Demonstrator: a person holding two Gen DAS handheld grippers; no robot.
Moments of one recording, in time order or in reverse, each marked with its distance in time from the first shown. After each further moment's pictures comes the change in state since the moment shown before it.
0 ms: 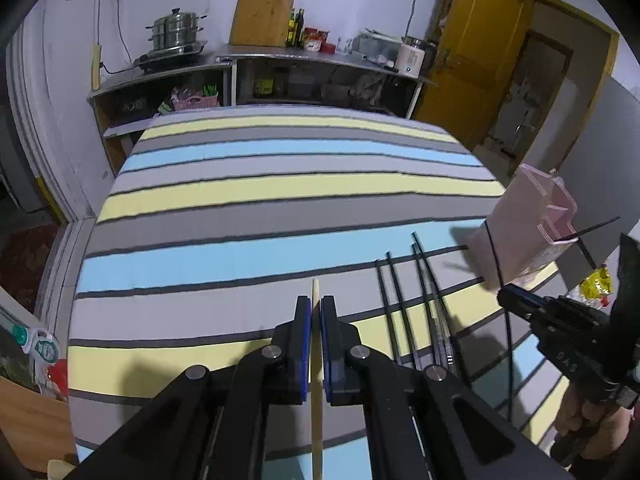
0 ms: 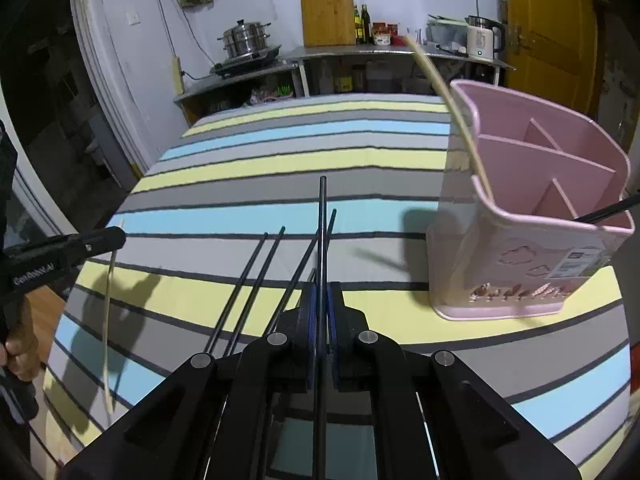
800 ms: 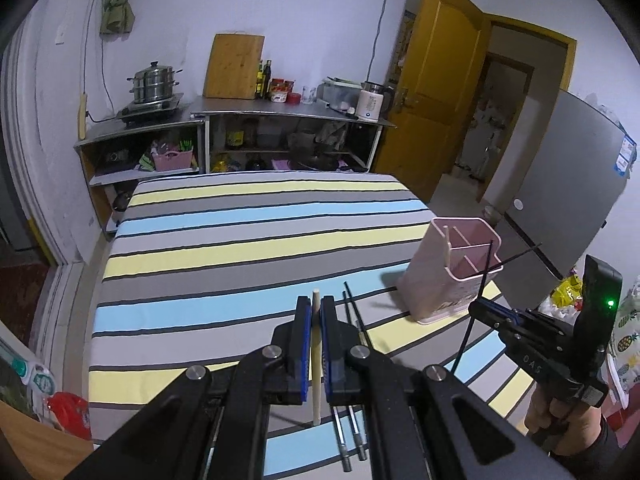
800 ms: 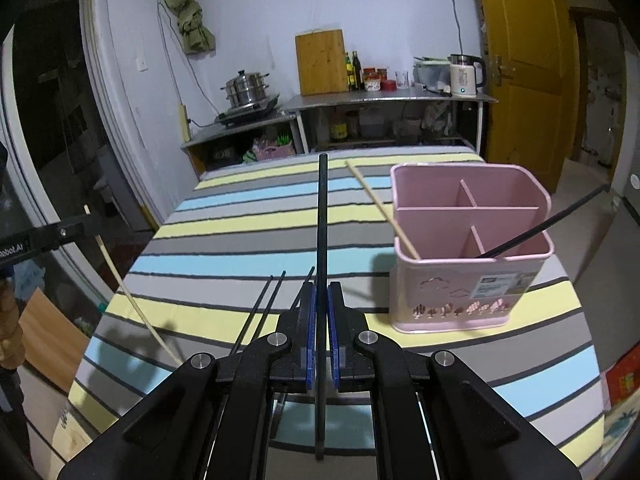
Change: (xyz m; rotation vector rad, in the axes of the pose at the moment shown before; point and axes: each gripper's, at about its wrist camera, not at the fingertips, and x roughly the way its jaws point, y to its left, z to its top) left arm -0.101 -0.048 0.021 0.061 -0.155 -0.084; right arm -0.081 -0.021 0.005 0.031 -0.165 0.015
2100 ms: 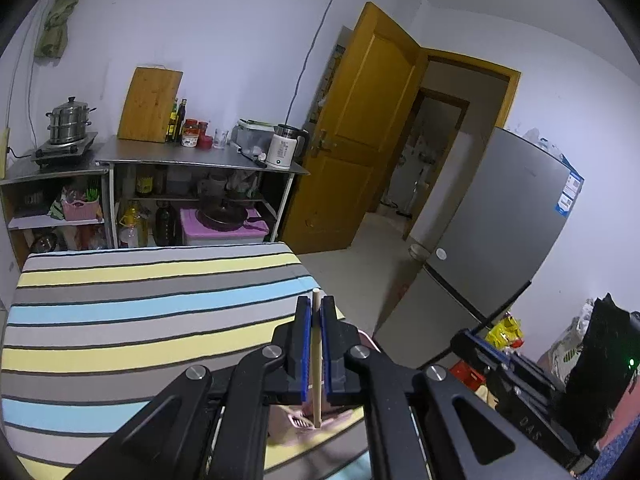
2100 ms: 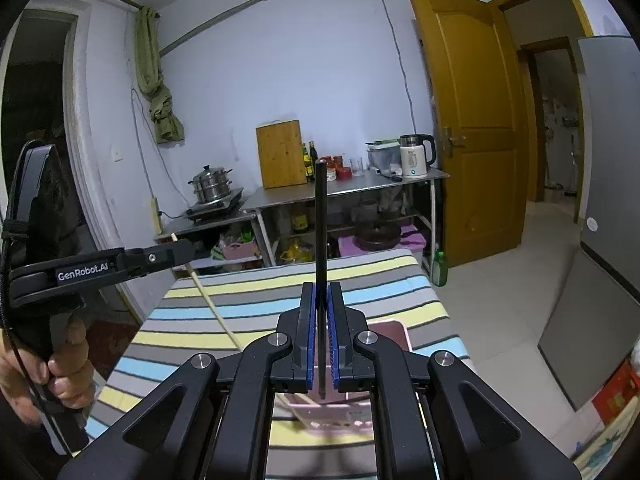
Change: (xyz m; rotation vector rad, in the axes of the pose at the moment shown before) left arm 0.059 -0.143 0.130 0.018 -0.132 -0.277; right arm -0.092 -0.079 0.096 0.067 -0.287 -0.095
